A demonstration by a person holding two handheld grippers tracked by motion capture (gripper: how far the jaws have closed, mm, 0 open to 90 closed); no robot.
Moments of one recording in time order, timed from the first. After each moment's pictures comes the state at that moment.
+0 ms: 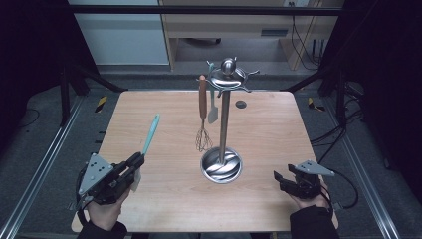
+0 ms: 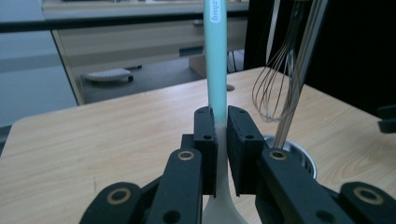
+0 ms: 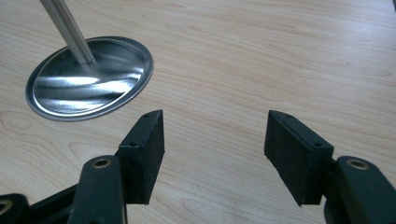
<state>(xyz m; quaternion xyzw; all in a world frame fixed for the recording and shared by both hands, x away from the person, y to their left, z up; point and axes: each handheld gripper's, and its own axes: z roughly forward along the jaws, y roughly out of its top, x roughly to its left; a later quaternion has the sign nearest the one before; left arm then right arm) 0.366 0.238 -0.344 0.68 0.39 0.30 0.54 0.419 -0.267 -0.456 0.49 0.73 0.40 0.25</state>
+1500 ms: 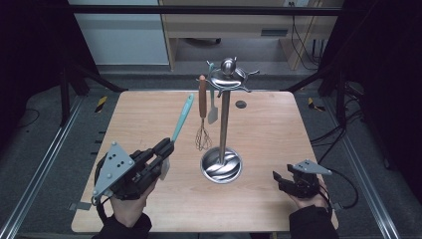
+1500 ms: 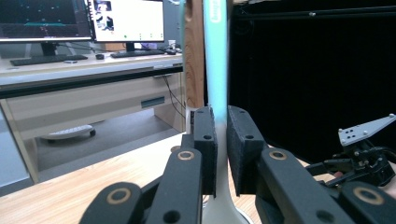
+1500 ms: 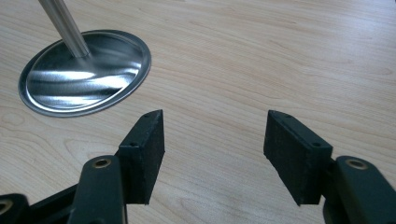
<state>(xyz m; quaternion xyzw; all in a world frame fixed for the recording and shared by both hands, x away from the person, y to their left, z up) 0.356 0.168 -0.285 0.67 0.30 0.30 0.61 0.421 -0.264 -0.457 0.49 0.74 0.39 0.25</state>
